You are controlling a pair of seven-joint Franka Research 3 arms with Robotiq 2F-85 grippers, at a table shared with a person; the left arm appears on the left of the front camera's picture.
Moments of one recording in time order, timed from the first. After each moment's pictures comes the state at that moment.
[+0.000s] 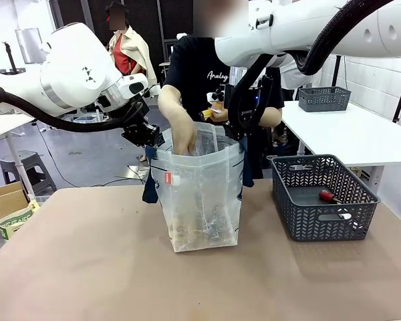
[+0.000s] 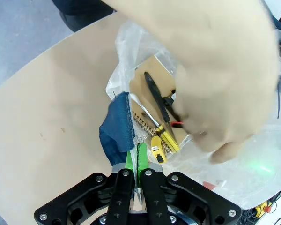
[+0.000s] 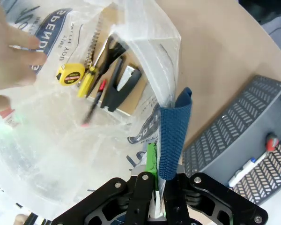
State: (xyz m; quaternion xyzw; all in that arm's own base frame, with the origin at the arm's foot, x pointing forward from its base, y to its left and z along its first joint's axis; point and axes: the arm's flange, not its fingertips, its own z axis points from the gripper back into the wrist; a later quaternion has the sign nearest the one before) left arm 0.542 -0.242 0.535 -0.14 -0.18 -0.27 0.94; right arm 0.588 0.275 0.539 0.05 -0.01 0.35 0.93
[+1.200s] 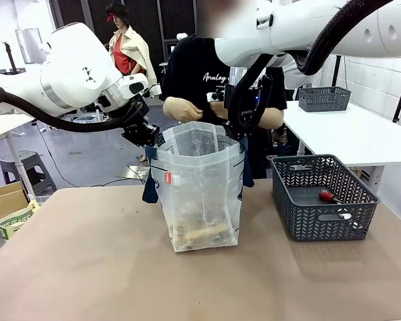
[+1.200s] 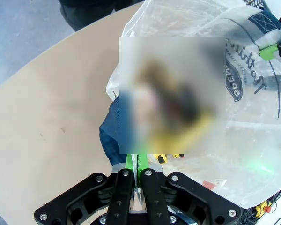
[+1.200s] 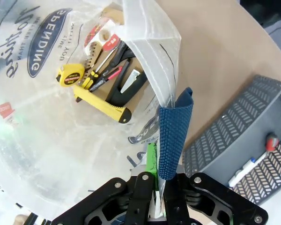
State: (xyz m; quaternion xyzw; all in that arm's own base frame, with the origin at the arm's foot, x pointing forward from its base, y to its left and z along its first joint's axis) left arm 0.542 -0.242 0.535 -0.14 -0.18 -0.27 0.94; right arm 0.588 0.275 0.539 0.05 -0.01 0.35 0.93
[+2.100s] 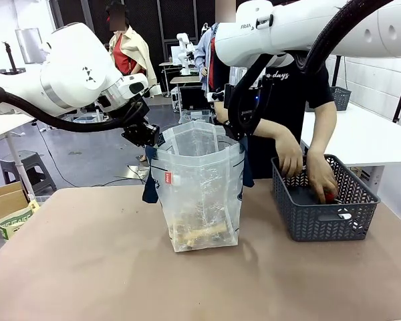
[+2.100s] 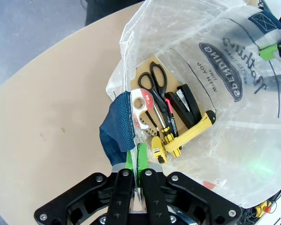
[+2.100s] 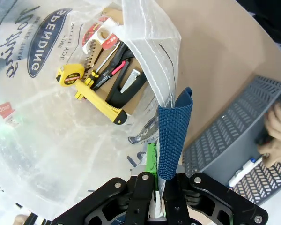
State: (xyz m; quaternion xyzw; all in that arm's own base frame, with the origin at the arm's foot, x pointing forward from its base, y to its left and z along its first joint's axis) left arm 0.542 -0.242 0.535 -0.14 -0.18 -0.27 0.94; right arm 0.588 0.275 0.539 0.05 -0.01 0.35 0.93
